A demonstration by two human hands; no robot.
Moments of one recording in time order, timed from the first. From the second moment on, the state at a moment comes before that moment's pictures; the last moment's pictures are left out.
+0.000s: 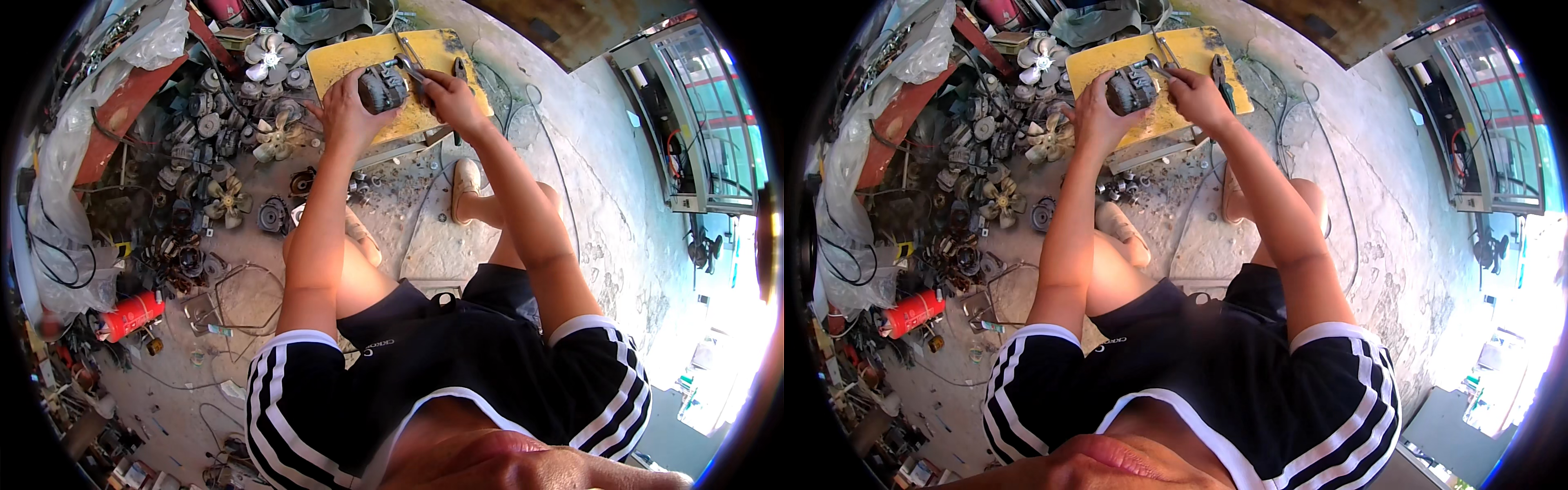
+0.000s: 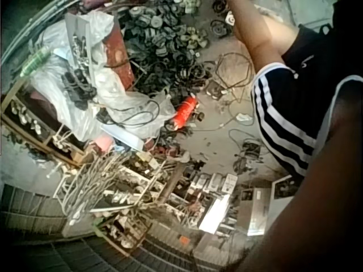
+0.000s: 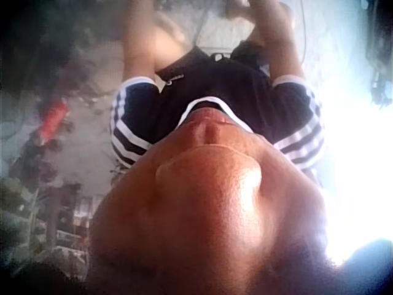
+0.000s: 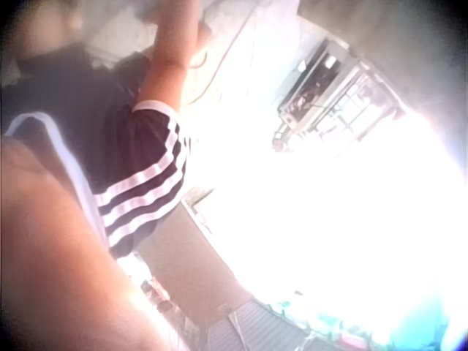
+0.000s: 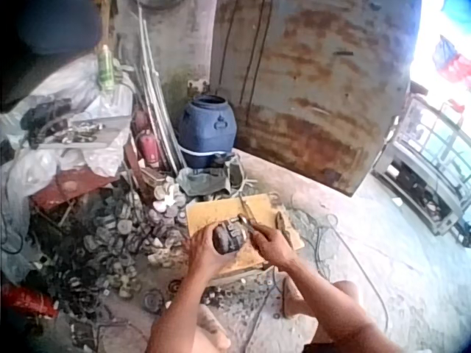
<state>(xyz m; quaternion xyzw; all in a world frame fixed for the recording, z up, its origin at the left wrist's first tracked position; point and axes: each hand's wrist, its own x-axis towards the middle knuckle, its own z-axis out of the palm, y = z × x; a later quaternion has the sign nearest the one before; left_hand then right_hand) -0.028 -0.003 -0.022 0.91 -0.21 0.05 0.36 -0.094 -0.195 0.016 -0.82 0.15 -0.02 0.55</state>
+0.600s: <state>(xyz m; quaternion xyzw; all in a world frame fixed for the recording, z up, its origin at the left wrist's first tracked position) -0.027 -0.003 -0.016 0.90 -0.21 0.04 0.37 -0.101 -0.189 -0.003 -0.93 0.07 -0.19 0.29</state>
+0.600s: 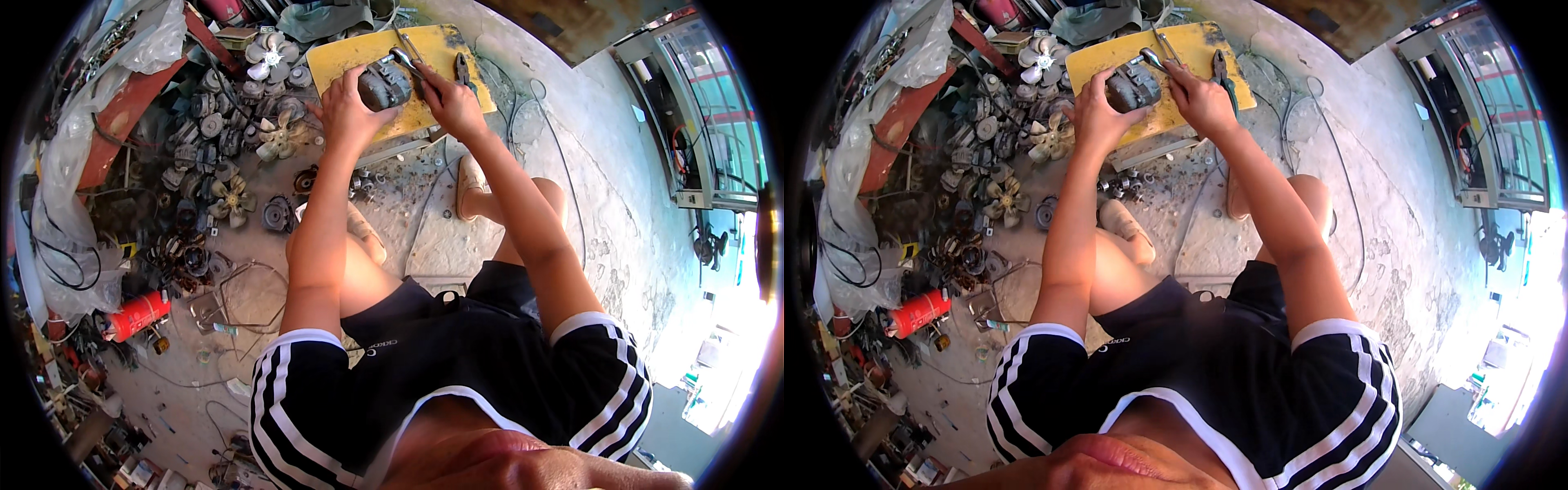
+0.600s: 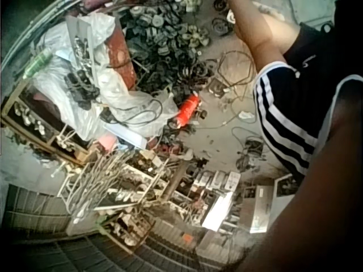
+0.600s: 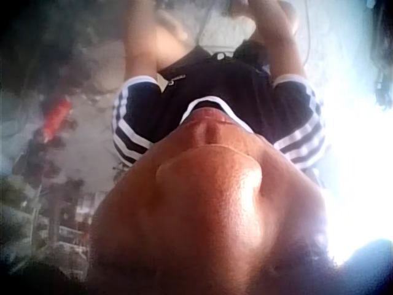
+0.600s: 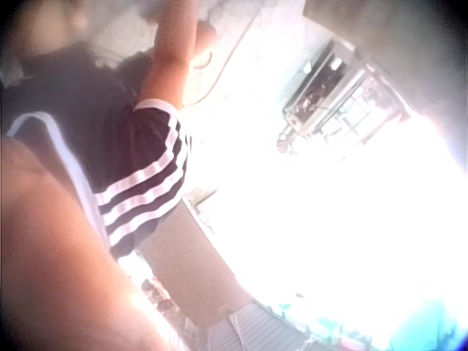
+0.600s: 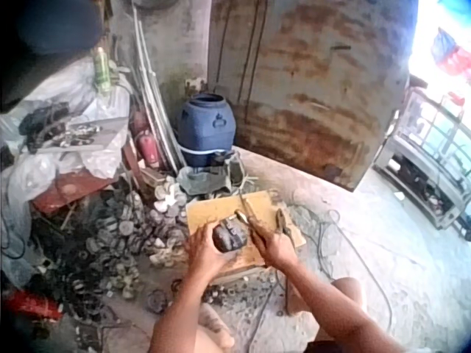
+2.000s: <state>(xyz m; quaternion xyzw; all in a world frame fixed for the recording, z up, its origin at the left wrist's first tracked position) -0.019 -0.003 -0.010 0.90 -0.24 0.02 0.35 -0.080 -0.186 -0.001 -0.67 0.18 0.02 0.72</state>
